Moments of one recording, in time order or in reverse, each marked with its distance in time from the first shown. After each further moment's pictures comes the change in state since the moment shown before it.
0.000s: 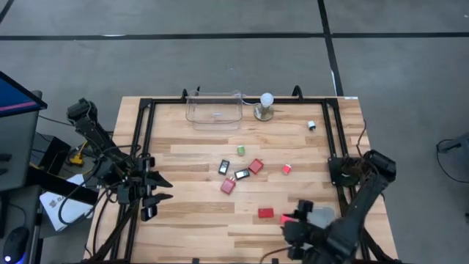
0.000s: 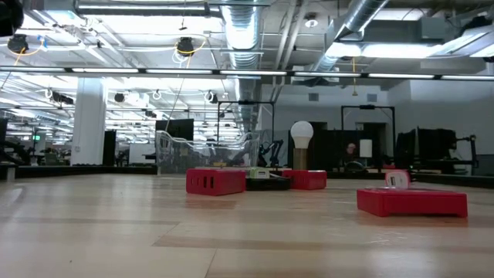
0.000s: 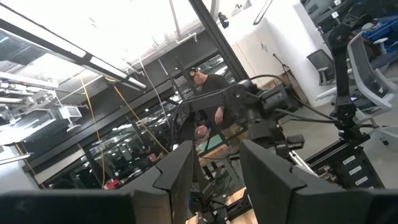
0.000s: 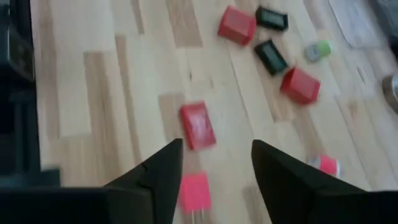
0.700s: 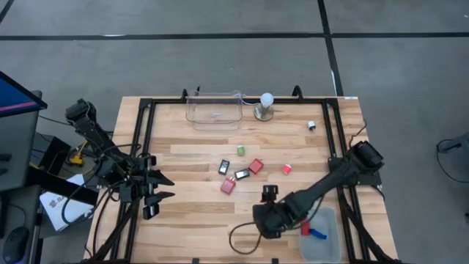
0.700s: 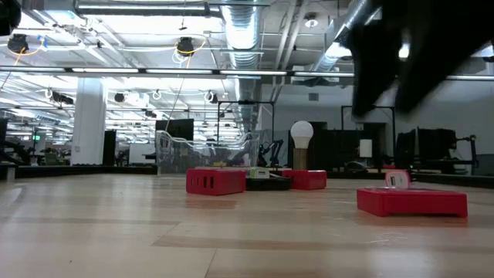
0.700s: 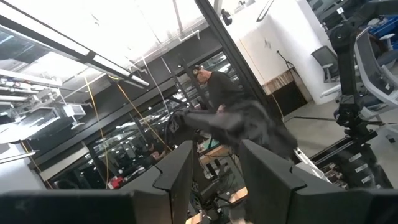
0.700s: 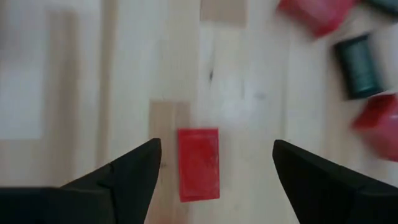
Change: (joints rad) left arm 0.024 0.000 0.000 -0.008 0.006 -0.007; right arm -0.344 0.003 -0.274 0.479 -0.413 -0.578
